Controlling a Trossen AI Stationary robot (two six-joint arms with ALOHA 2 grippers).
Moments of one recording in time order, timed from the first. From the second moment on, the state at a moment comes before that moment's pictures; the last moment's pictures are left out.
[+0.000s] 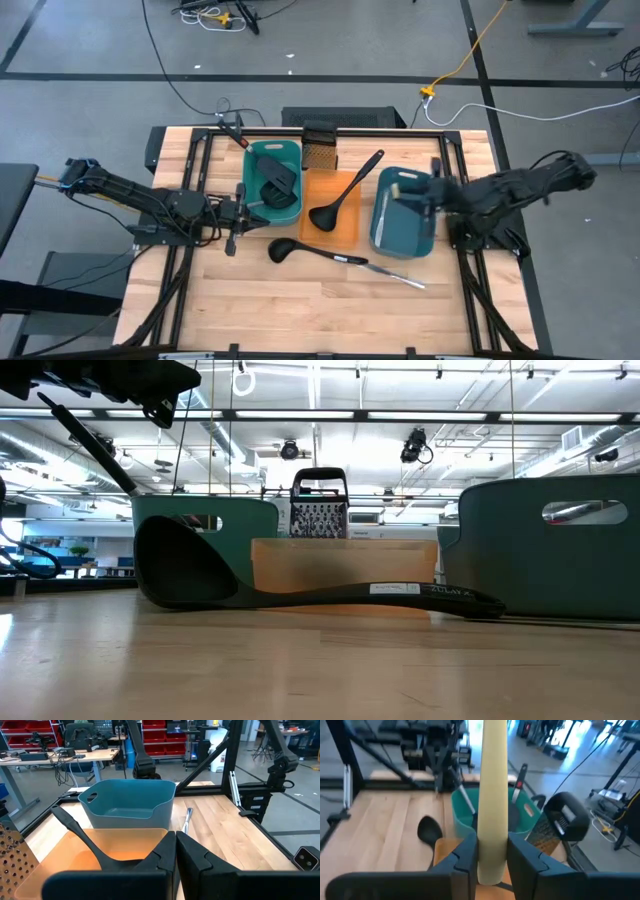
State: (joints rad) left arm -0.28 0.70 0.38 0.21 -0.24 -0.01; right arm 0.38 0.86 1.01 -0.52 0.57 0.06
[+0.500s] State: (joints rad) left arm -0.28 0.70 0.38 0.20 -0.24 -0.02; right arm 0.38 0.36 0.54 -0.26 0.62 0.04
